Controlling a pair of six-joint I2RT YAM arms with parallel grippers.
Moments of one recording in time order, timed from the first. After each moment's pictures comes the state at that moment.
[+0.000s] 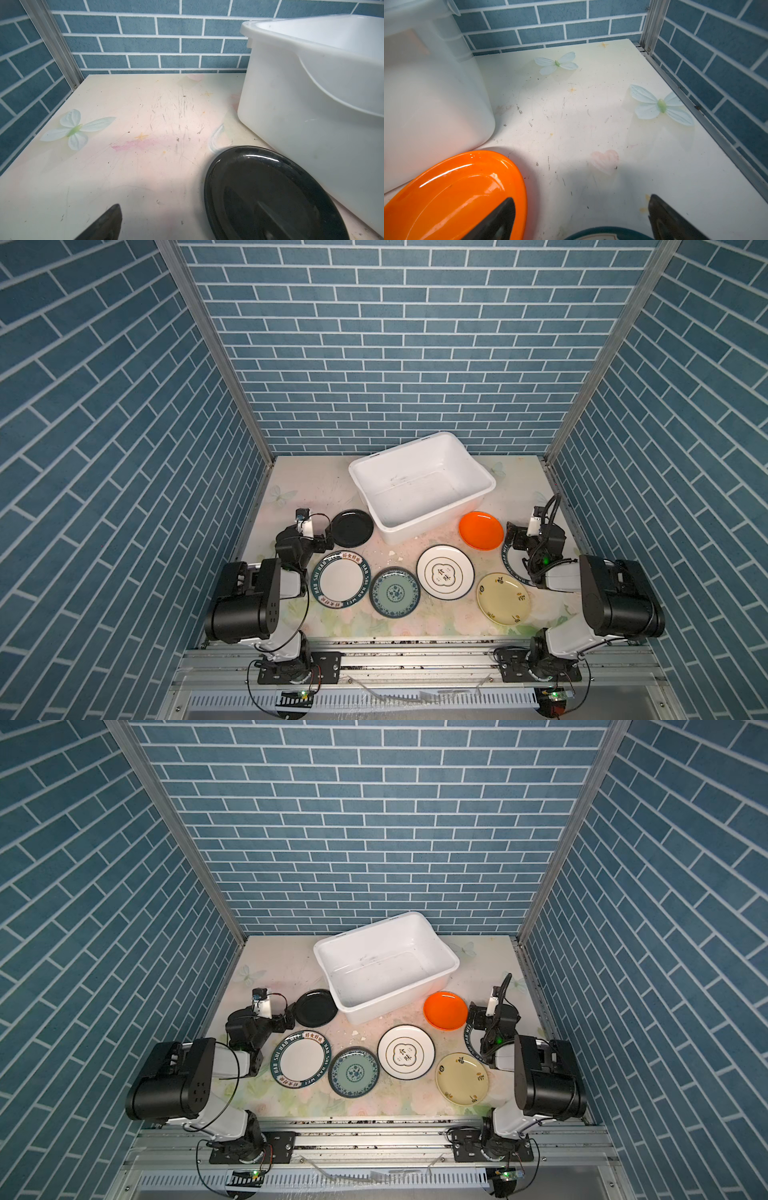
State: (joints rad) left arm 0.09 1.56 0.31 0.93 0.22 0.02; right arm -0.06 1.56 0.37 0.77 -0.06 0.03
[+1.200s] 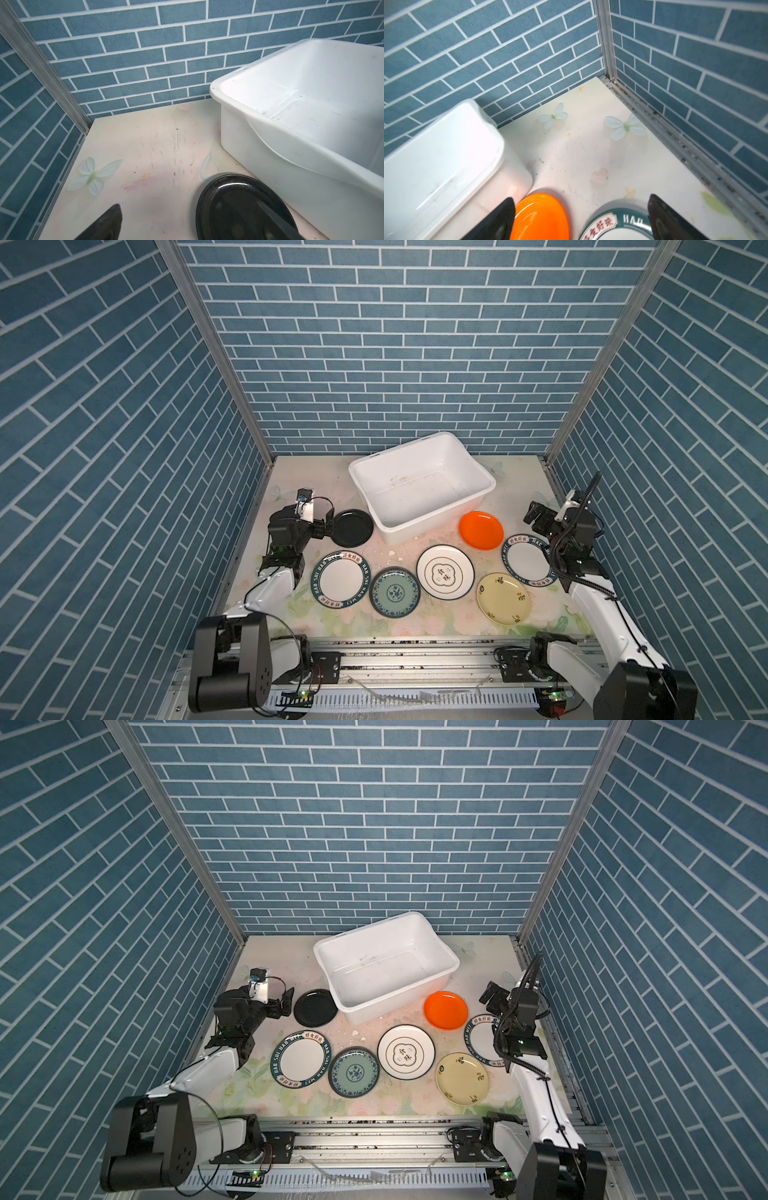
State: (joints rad) left arm 0.05 1.18 0.53 0.32 0.23 0.14; right arm -0.06 0.94 0.60 -0.05 0.06 0.41
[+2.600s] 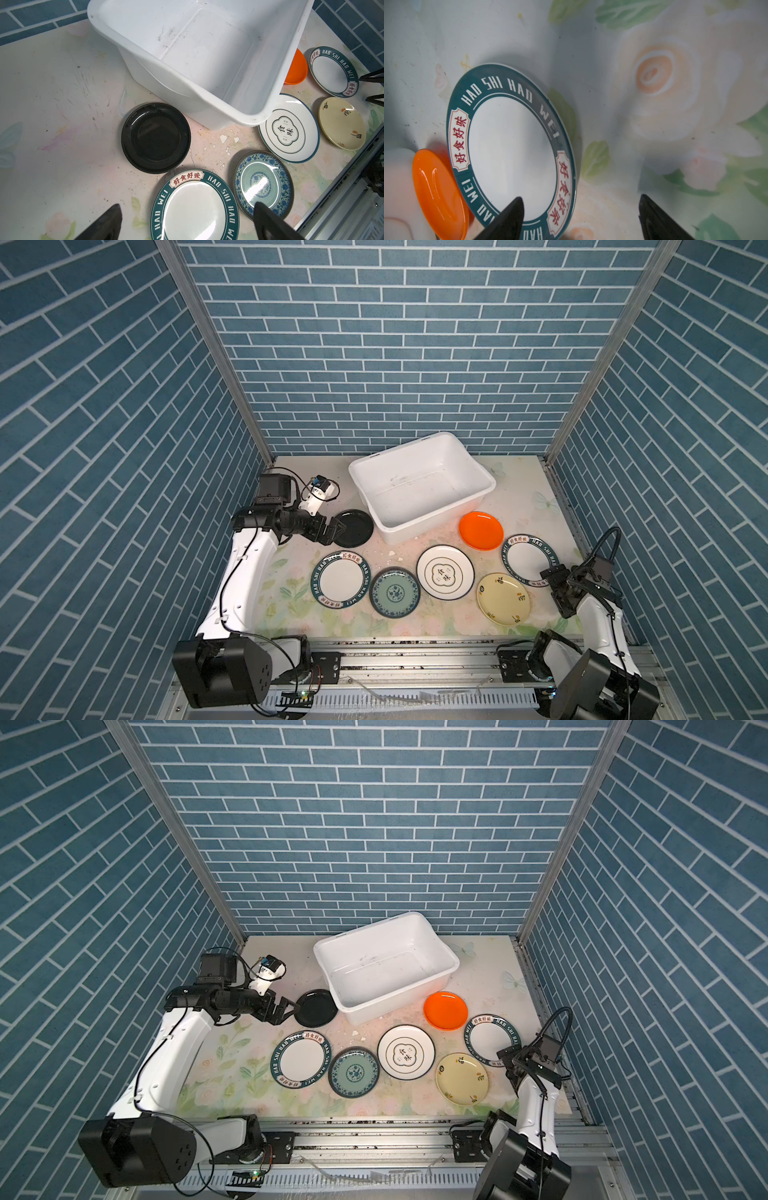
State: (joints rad) left arm 0.03 1.23 1.19 -0.95 0.52 0.42; right arm -0.52 0.91 0.39 -0.56 -0.22 0.67
